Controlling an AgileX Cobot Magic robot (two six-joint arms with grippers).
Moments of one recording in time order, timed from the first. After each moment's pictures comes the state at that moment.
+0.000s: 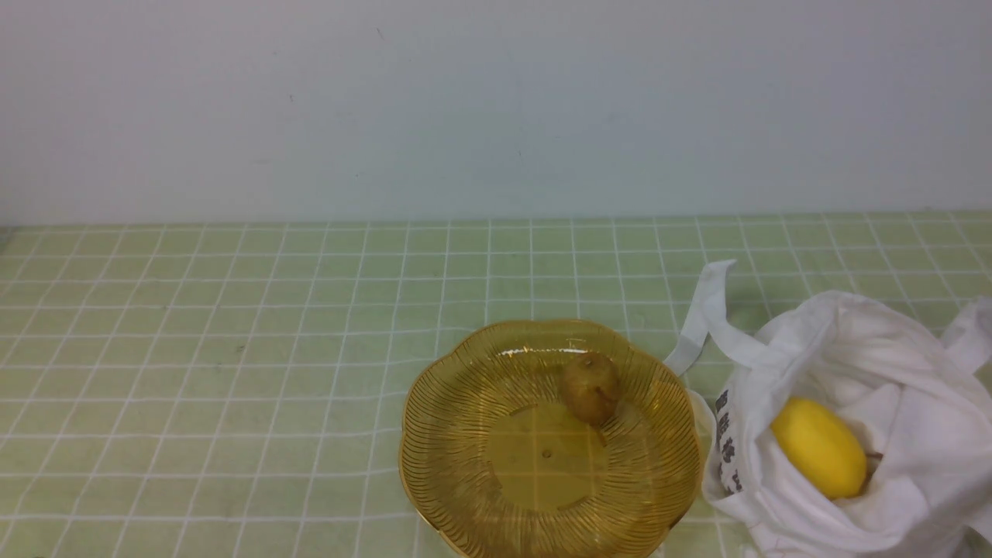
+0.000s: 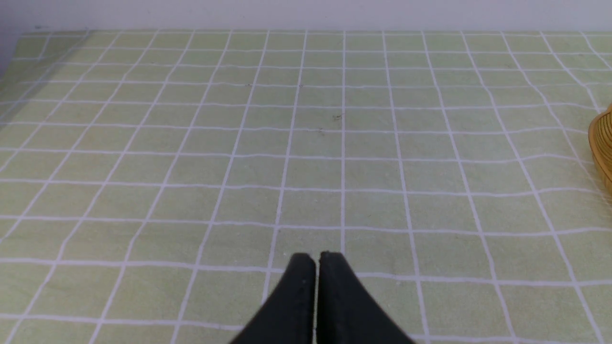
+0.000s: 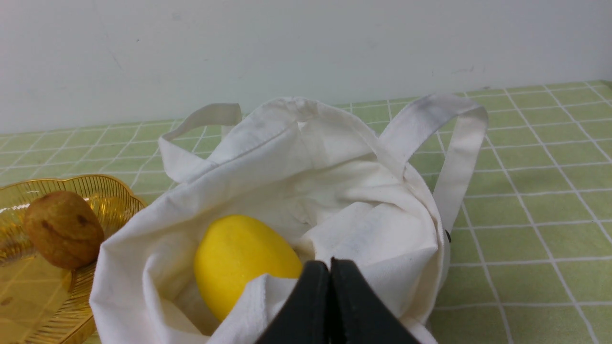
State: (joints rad) right arm 0.03 -0.01 0.03 0.01 0.36 0.09; left arm 0.04 -0.01 0.03 0.01 0.39 -0.01
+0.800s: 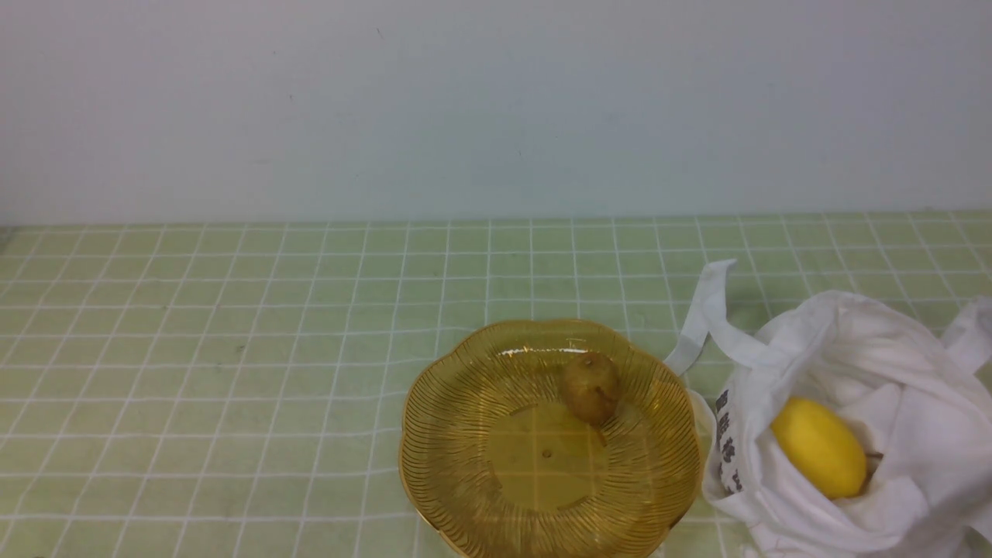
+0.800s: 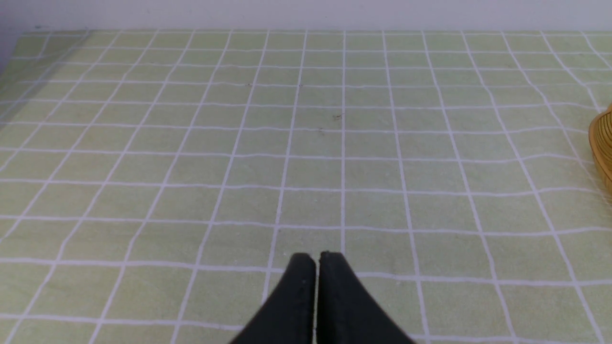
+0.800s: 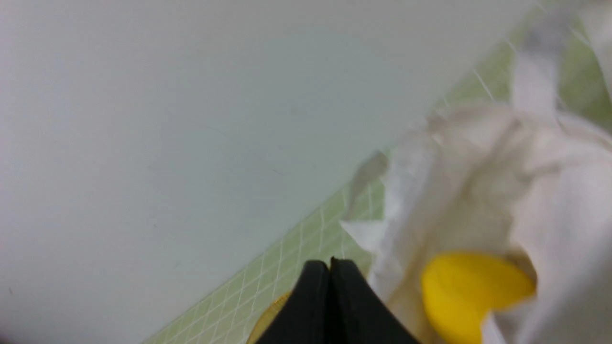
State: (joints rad) right arm 0.03 -0.01 -0.15 0.51 0.42 0.19; left arm 0.04 -0.01 0.03 0.01 0.39 -0.01
